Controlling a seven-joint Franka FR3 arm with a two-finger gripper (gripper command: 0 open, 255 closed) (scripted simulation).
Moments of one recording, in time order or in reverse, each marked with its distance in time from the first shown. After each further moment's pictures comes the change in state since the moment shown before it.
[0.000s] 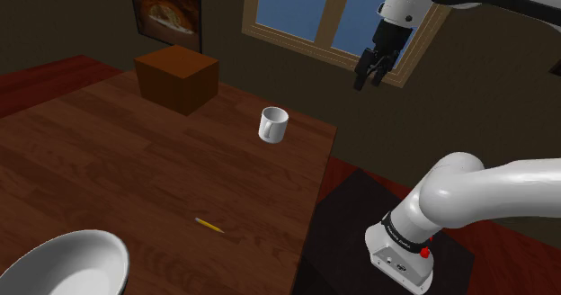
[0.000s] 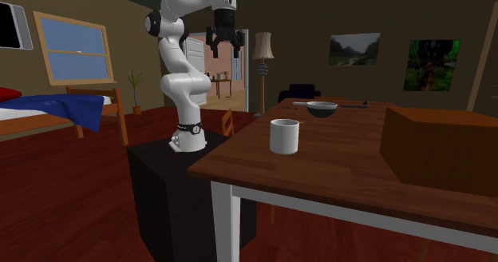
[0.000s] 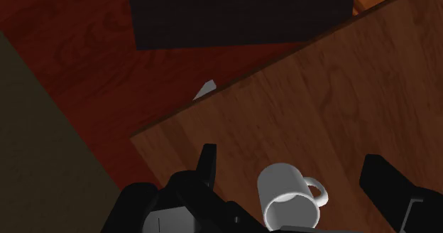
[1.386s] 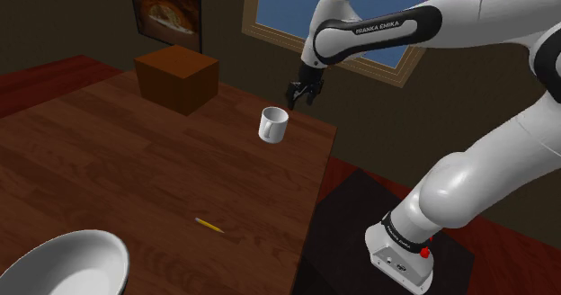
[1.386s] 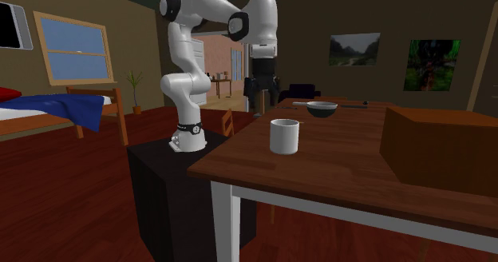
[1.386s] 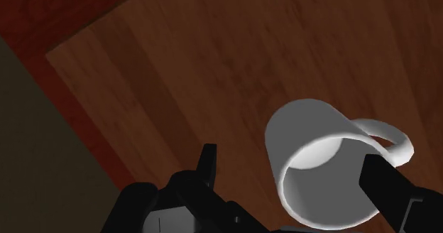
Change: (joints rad) arm 0.002 0.572 0.041 0.022 -0.015 0.583 0.030
